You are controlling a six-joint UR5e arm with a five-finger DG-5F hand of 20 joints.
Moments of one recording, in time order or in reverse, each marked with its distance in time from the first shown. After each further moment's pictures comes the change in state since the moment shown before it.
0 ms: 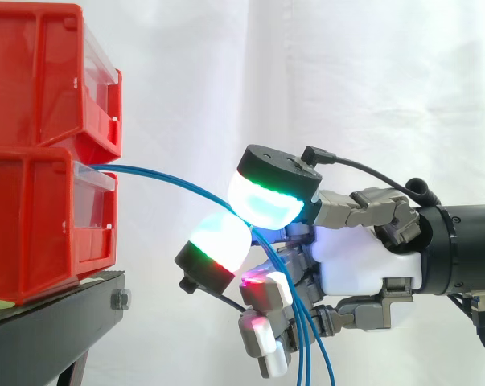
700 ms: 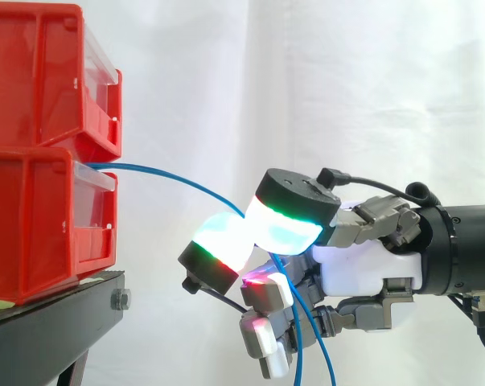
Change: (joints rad) arm -0.002 0.000 0.000 -0.005 0.000 0.001
